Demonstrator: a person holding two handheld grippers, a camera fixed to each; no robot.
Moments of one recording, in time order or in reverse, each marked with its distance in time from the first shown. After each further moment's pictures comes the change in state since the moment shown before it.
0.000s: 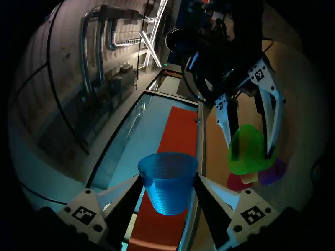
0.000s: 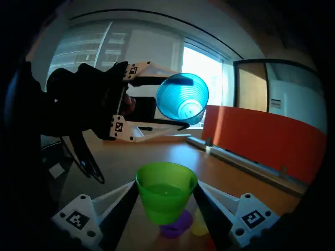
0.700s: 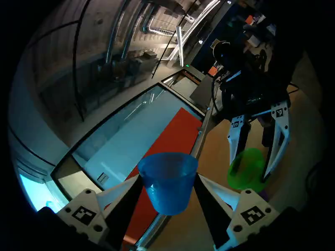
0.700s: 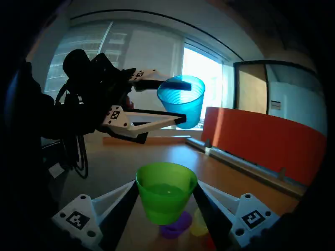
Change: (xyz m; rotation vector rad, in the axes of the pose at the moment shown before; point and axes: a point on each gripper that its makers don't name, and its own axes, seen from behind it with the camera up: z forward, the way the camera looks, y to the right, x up) left arm -0.009 -0.004 -0.005 -0.001 -0.025 -0.372; right arm 0.006 0.000 -0.002 -0.004 0.006 -0.008
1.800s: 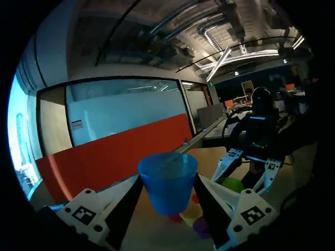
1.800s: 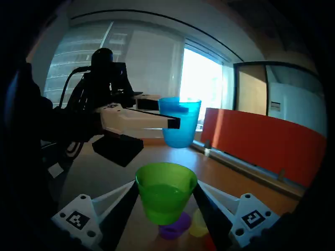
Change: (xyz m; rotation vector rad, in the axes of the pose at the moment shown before) left arm -0.020 0.020 -0.001 -0.072 -0.025 -0.644; right arm 0.004 0.002 0.000 -0.003 0.005 -0.005
